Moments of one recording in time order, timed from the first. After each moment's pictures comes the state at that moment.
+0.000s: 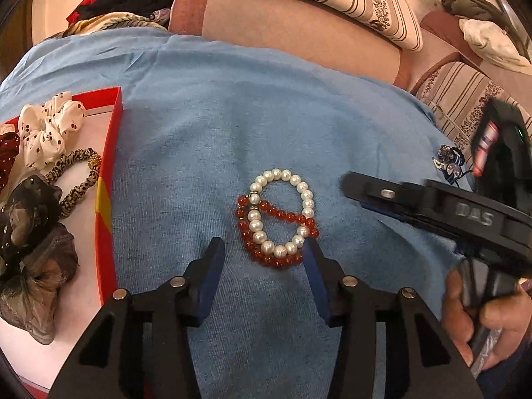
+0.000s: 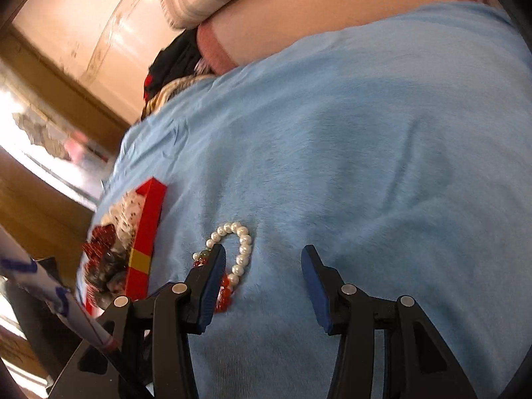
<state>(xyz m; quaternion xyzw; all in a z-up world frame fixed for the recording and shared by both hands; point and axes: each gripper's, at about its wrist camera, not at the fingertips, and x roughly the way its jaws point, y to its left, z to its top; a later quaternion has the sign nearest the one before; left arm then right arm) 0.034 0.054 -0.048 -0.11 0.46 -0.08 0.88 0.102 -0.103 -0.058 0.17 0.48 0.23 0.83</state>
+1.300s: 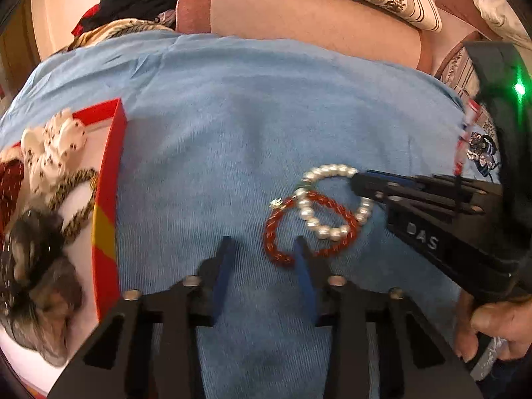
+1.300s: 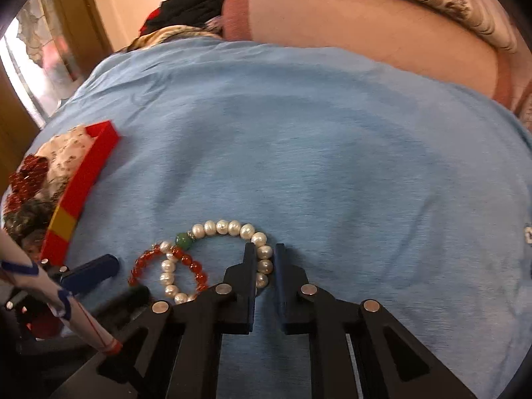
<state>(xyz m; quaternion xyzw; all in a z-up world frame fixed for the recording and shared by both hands) 0.062 0.041 -0.055 -0.05 0.48 -0.02 0.88 0.125 -0.065 -0.064 -0.05 0.47 0.17 0.86</state>
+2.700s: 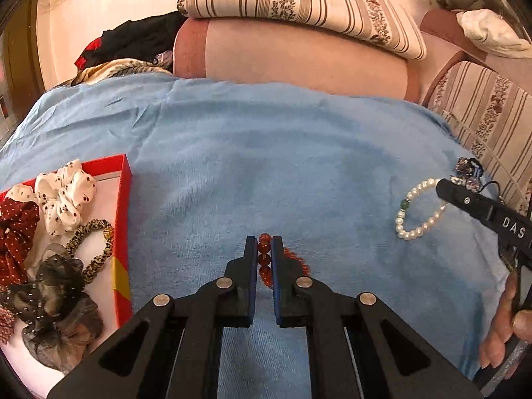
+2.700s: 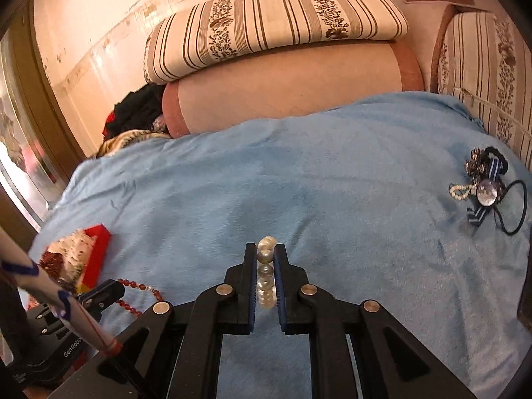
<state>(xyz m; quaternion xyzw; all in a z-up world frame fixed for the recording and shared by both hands) 0.054 0.035 -0.014 -0.05 0.40 -0.03 0.91 0.081 -0.164 0.000 0.10 0.36 0.10 0.92</state>
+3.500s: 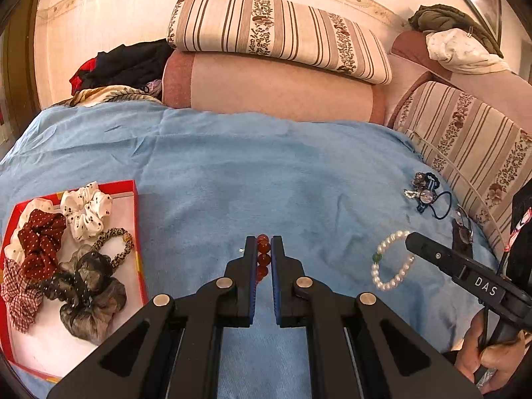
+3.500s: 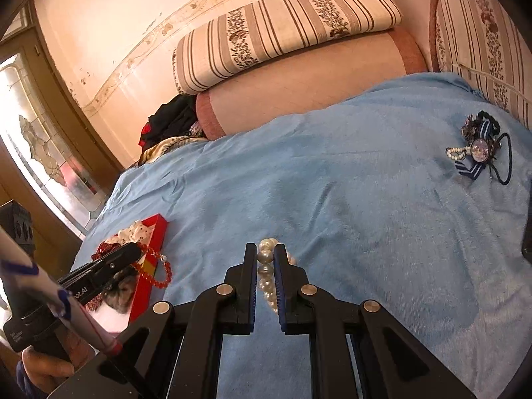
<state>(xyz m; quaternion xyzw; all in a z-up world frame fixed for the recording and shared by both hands) -0.002 0.033 0.051 -0.06 0.37 -0.07 0.92 0.002 -0.171 0.025 0.16 0.35 0.15 0.91</state>
